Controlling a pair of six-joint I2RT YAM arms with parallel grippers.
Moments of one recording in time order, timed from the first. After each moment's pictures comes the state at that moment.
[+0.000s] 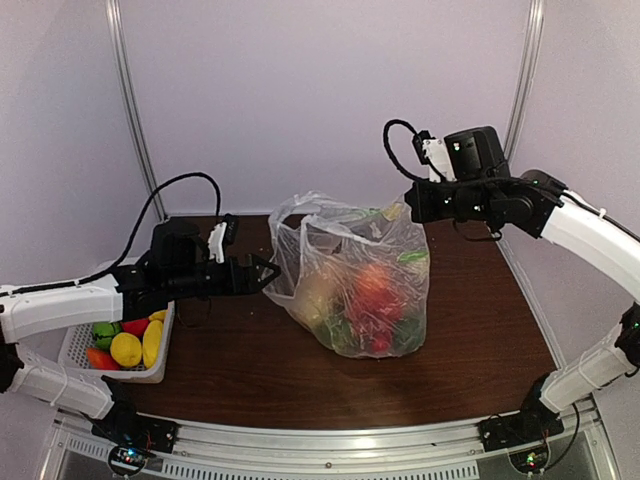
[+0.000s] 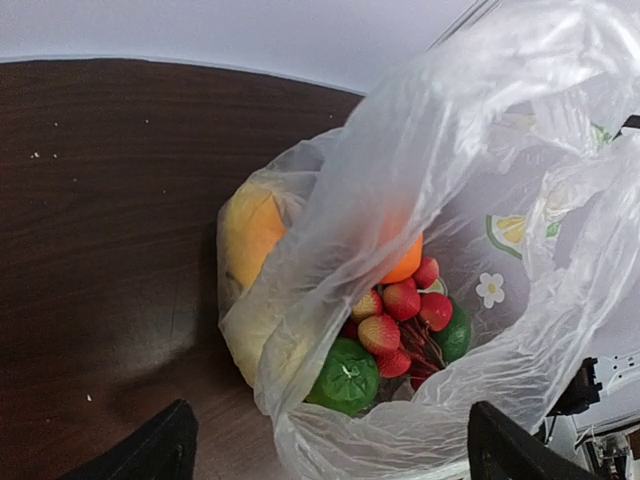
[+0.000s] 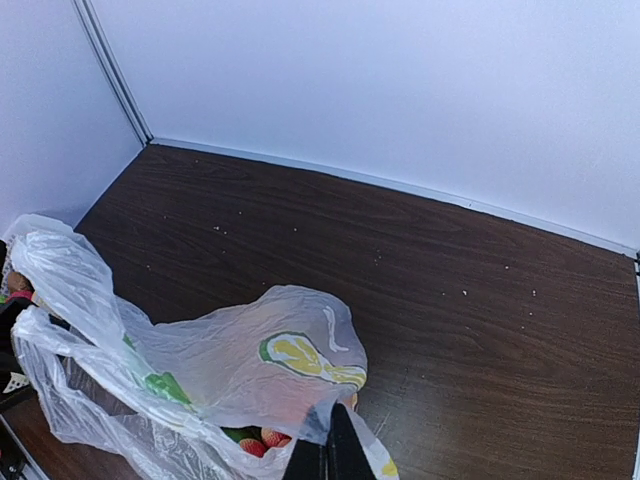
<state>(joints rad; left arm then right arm) -0.72 1.18 0.73 0.06 0.19 -0.60 0.74 1.37 1.46 -0.59 0.26 0.26</state>
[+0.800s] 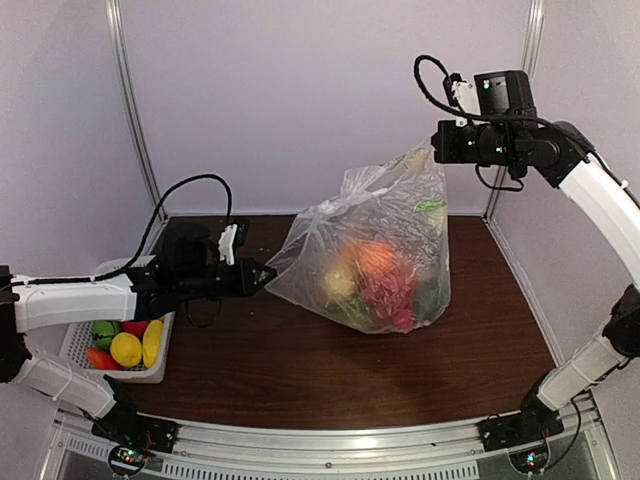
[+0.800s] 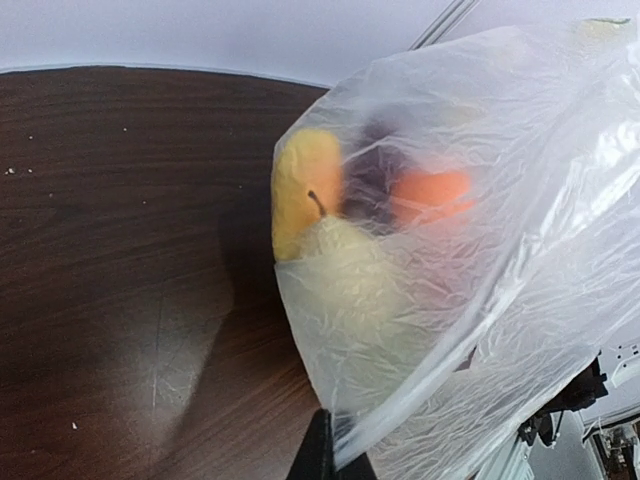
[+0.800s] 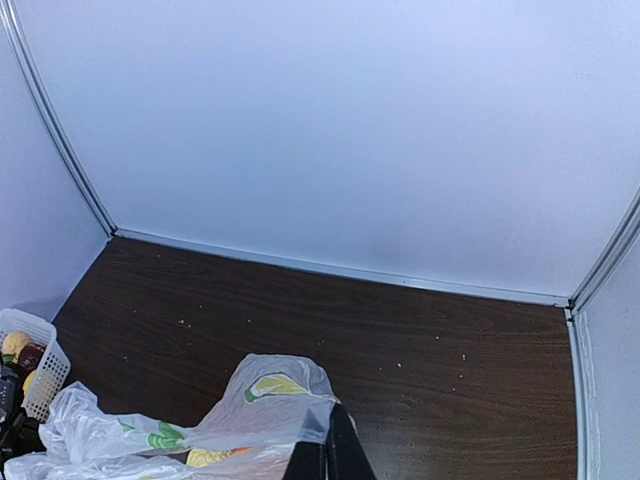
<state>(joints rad) -0.73 1.29 0.73 0.16 0.19 -0.57 0.63 1.46 1.85 -0.76 0.33 0.22</state>
